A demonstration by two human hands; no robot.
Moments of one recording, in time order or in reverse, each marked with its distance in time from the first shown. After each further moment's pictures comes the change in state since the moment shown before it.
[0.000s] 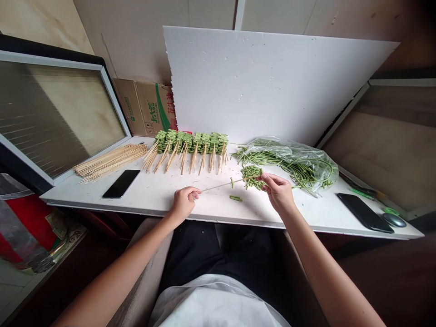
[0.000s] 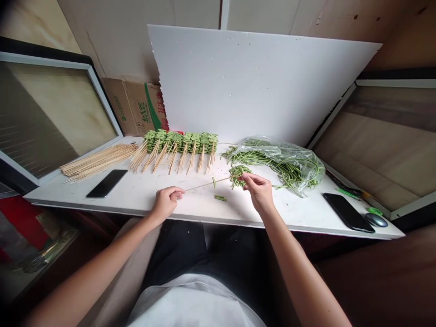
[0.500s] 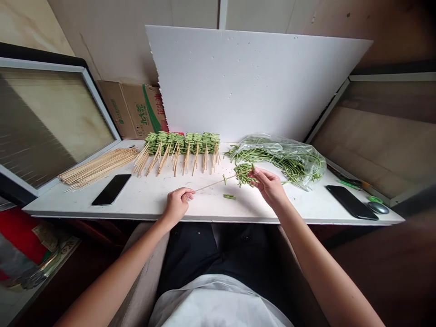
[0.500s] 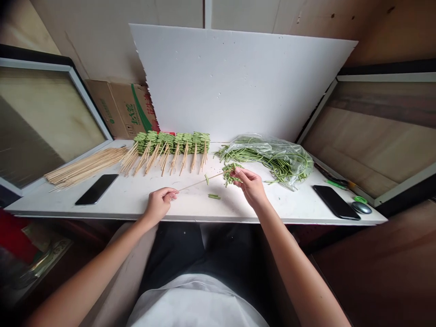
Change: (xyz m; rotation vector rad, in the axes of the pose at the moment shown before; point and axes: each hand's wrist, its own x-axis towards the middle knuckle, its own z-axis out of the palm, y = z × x) left_hand 0.002 0.003 -0.001 -0.006 -0.014 -0.009; right_hand 0.003 -0.006 -0.003 0.055 -0.090 0.073
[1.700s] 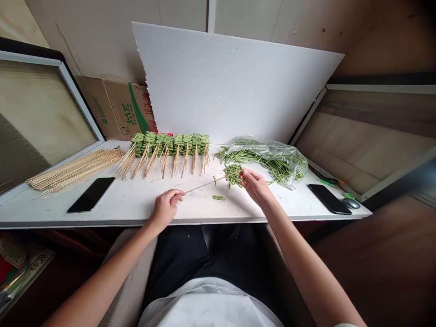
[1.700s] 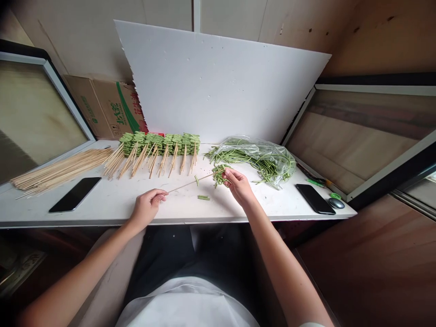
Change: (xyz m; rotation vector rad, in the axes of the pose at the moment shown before) left_hand -0.002 -0.002 -0.001 0.025 -0.033 0.069; right_hand 0.004 0.003 -0.008 0.019 -0.125 0.003
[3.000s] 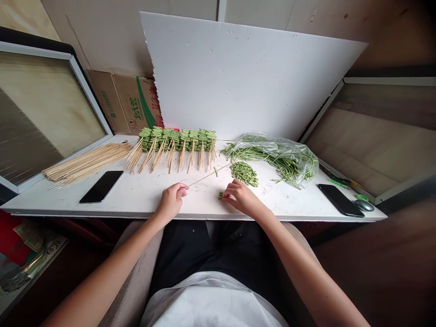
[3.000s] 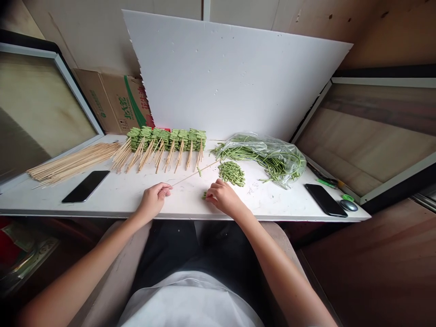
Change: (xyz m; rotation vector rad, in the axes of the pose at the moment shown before) left_hand 0.005 -0.003 -0.004 0.076 -0.043 -0.092; right_hand -0.024 0.019 0.042 -1.335 -0.539 -0.504
